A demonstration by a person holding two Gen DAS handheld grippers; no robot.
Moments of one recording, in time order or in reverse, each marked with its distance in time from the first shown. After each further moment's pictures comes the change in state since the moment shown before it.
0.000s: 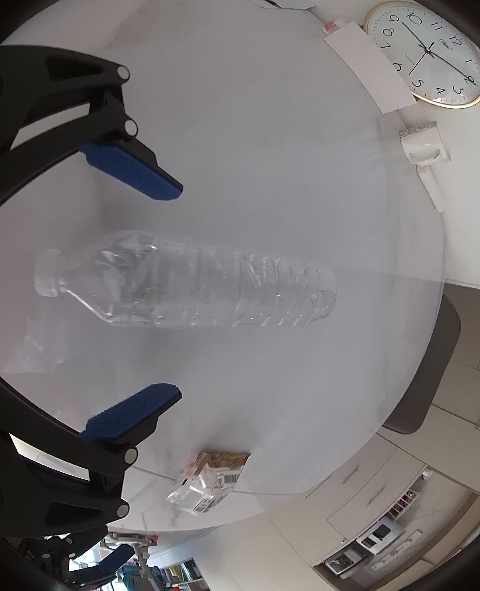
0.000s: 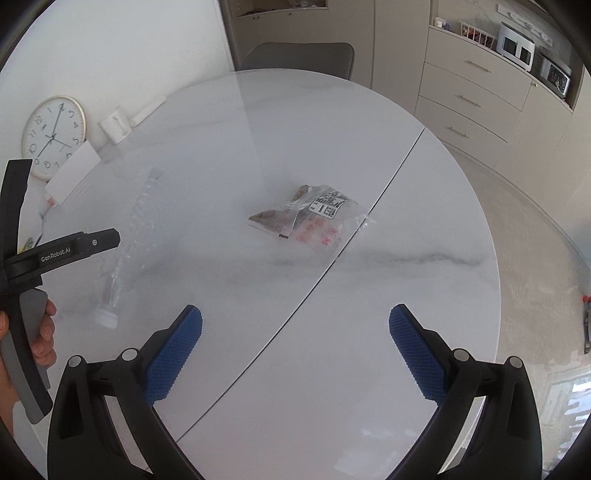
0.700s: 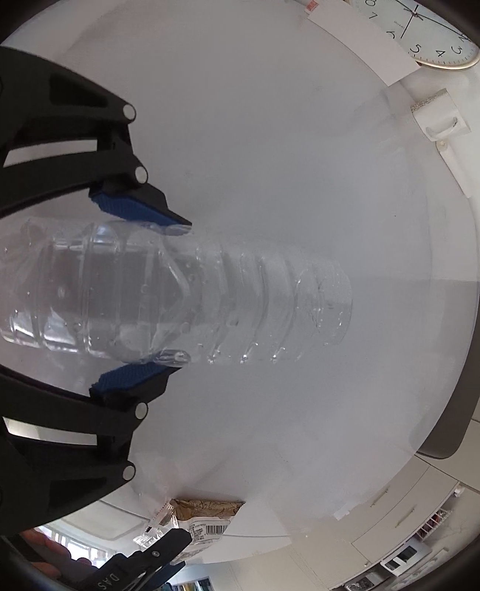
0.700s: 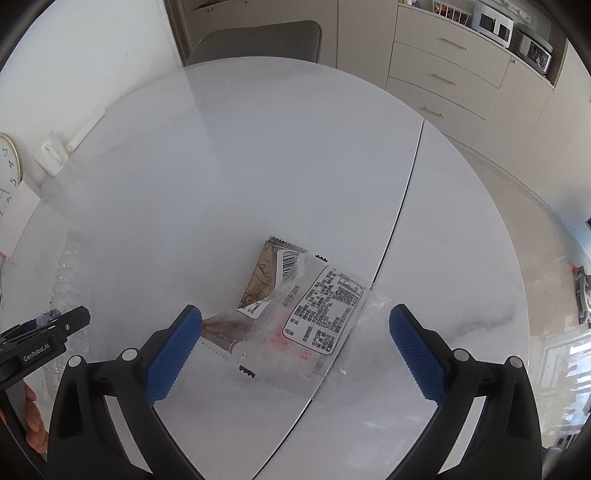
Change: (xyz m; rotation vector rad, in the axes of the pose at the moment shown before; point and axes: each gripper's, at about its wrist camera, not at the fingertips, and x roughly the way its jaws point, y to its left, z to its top) left arm 0.062 -0.010 0.026 0.023 0.126 0.079; right arm 0.097 -0.007 0.072 0.097 0.049 -0.102
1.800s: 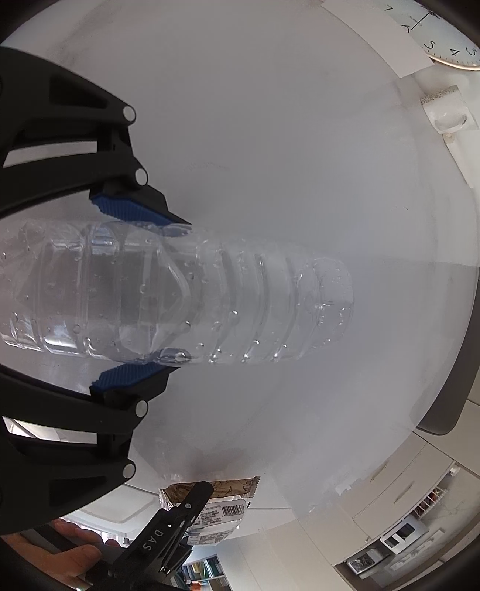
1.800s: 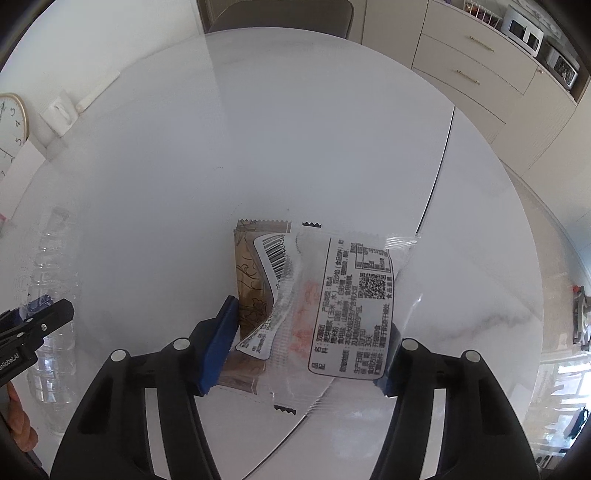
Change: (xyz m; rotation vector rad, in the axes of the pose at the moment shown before) left arm -0.015 0.029 -0.022 0.025 -0.013 -0.119; right arm 0.013 0.019 -0.014 -0.080 0.079 0.022
